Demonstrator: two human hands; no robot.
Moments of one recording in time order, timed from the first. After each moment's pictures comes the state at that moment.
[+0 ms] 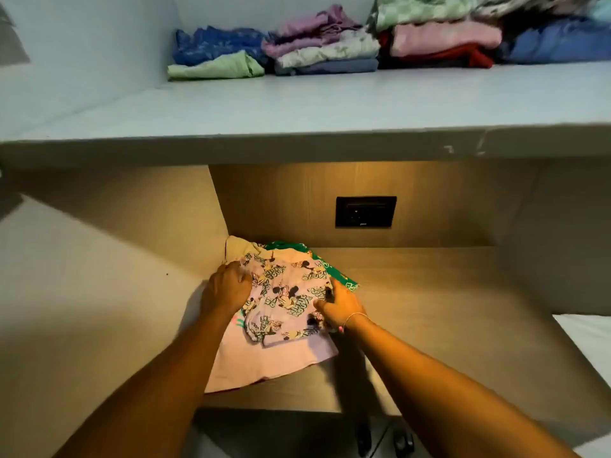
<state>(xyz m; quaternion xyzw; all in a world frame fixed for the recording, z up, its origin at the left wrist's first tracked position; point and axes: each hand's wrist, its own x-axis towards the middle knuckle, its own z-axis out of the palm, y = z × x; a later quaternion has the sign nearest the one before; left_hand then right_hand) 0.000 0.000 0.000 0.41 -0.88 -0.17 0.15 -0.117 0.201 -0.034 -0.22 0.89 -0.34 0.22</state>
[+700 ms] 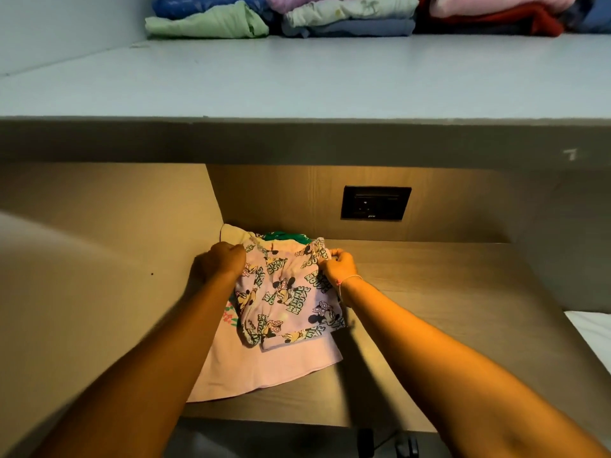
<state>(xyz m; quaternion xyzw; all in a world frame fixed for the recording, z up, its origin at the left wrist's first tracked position) -0.047 -0.024 0.016 0.56 -0.79 -0.24 0.09 -0.170 0.144 -0.022 -0.03 0.75 -0.60 0.27</state>
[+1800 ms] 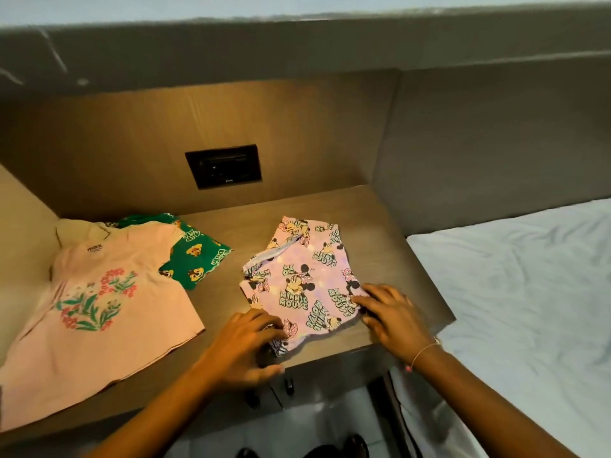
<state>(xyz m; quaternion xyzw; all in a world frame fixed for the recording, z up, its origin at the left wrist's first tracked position) -0.035 0.247 -0.079 -0.16 -0.98 -0.14 -0.06 -0.162 0.559 -0.073 -0.32 0.94 -0.12 0.05</state>
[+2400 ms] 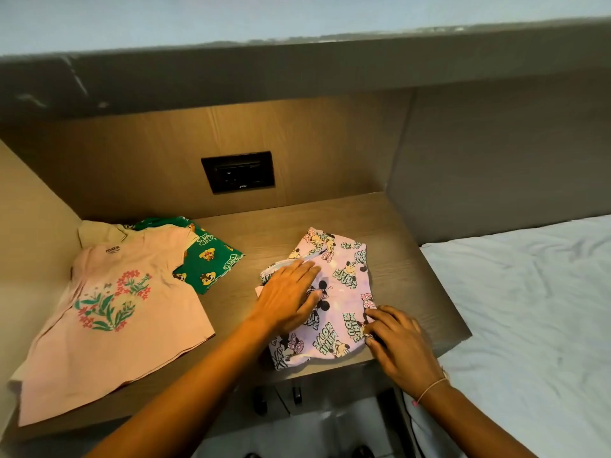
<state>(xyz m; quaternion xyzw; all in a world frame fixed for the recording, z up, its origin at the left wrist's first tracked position) -0.128 0.283 -0.058 -0.06 -0.99 -0.15 0.00 -0.140 0.557 -0.098 -0.34 0.92 -0.19 -0.04</state>
